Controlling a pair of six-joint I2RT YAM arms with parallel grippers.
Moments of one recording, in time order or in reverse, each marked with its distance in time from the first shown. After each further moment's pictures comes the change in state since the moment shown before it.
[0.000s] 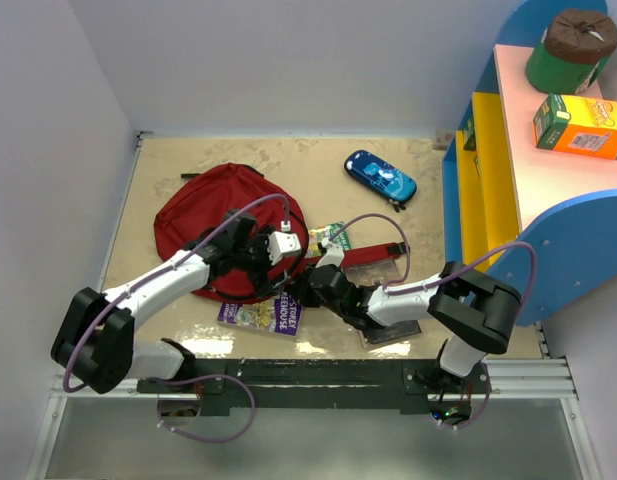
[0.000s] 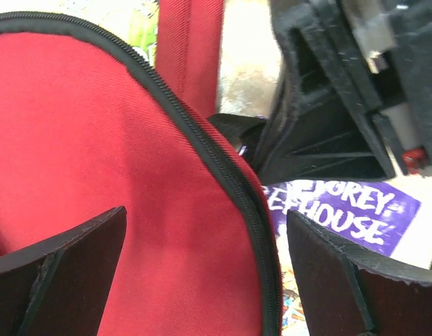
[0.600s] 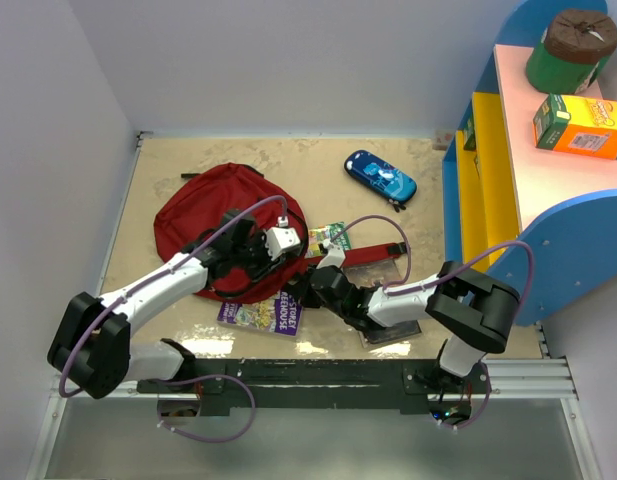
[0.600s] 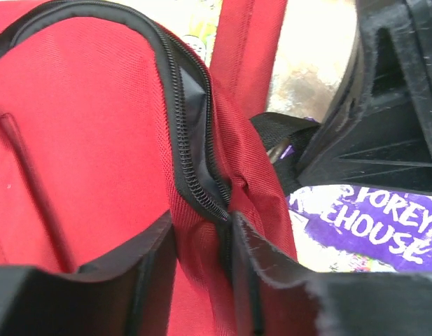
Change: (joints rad) left arm -0.016 -0.025 -0.012 0.051 -0.158 -0.052; right arm 0.000 0.011 -0.017 0.038 -0.003 0.014
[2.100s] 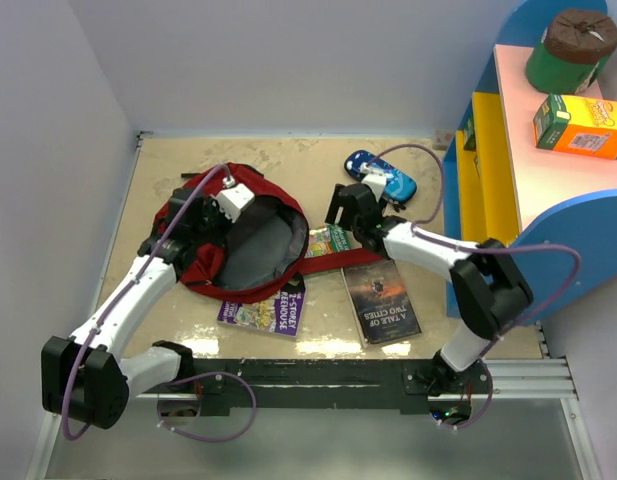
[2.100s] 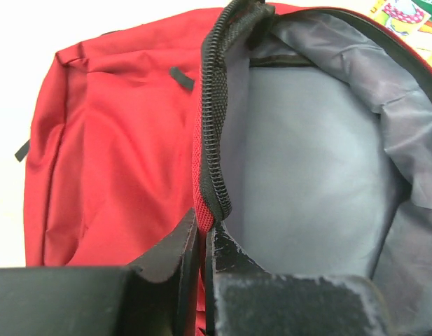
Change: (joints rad) left arm 0.273 -0.164 0.066 0.015 -0.150 -0.041; right arm -0.439 -0.066 0.364 -0.513 0.192 -0.359
